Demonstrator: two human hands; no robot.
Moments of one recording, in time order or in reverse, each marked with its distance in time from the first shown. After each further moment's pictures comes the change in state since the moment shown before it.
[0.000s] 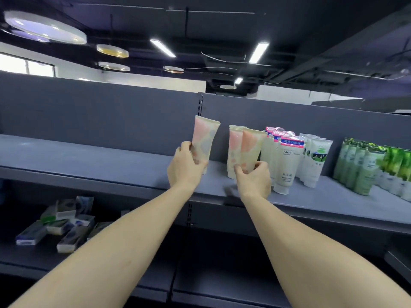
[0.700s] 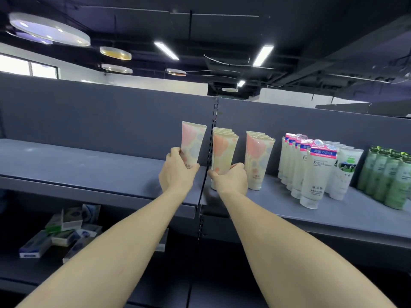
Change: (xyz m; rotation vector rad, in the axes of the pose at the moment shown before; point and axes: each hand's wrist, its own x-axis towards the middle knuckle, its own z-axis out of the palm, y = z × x) left_hand 0.051 -0.063 -0.019 0.021 0.043 -0.103; right_hand -0.024 -0.061 0.099 -0.075 -0.212 -0.007
